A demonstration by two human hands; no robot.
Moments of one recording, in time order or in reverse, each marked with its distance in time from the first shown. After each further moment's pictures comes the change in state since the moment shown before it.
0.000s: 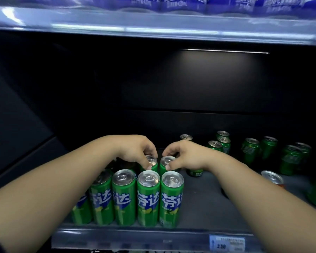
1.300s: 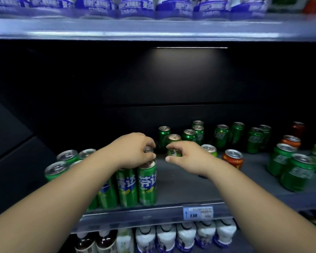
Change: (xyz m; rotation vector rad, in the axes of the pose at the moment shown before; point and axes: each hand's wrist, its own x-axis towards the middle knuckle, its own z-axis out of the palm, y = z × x) left_hand -0.018 0.086 0.050 0.310 0.360 0.037; right_hand -0.114 0.016 -0.001 -0.191 0.253 0.136
